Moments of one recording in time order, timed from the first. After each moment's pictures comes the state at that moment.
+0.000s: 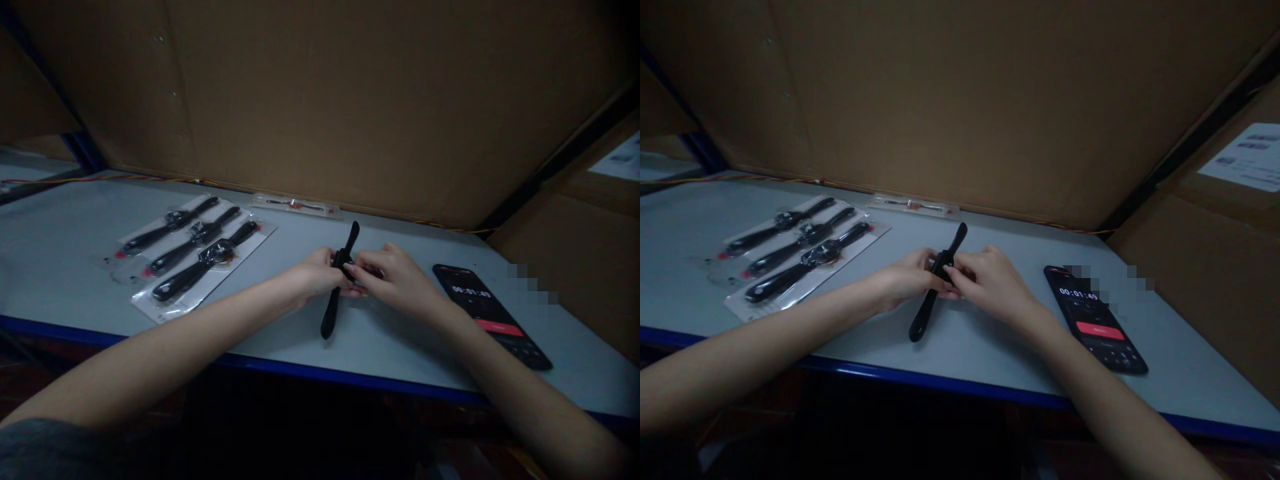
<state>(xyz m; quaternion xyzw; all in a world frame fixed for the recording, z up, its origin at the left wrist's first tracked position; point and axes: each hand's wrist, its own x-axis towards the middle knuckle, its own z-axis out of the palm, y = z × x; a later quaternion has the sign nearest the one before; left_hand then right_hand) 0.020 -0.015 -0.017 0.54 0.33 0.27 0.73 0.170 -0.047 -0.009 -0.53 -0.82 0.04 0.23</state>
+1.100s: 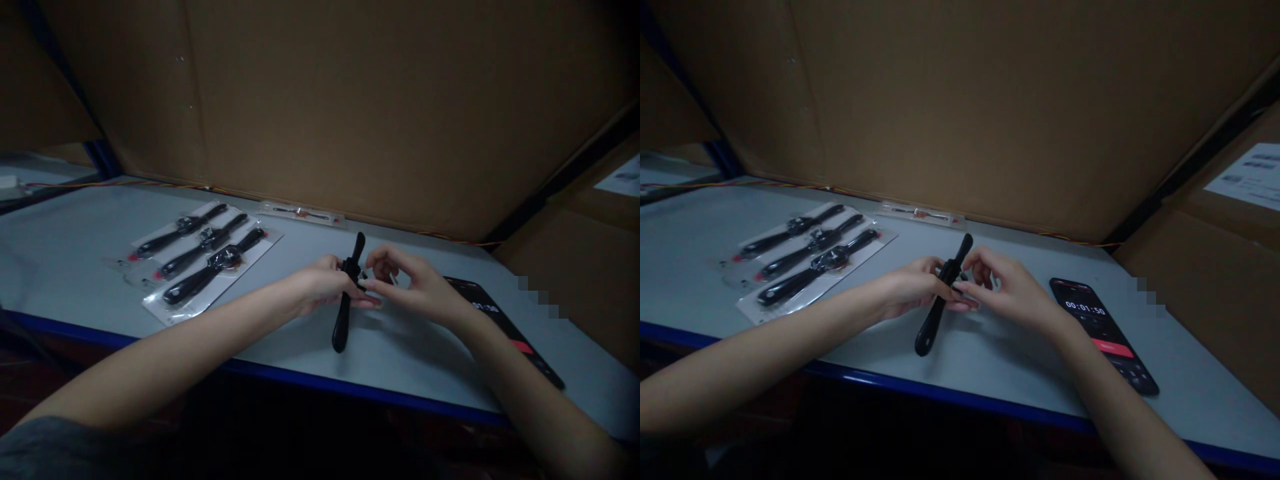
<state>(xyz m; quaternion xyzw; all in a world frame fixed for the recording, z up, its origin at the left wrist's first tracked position) 0.016 -0.018 -0.007 0.50 0.29 0.24 0.78 0.184 -0.050 0.001 -0.49 -0.81 0.14 0.30</state>
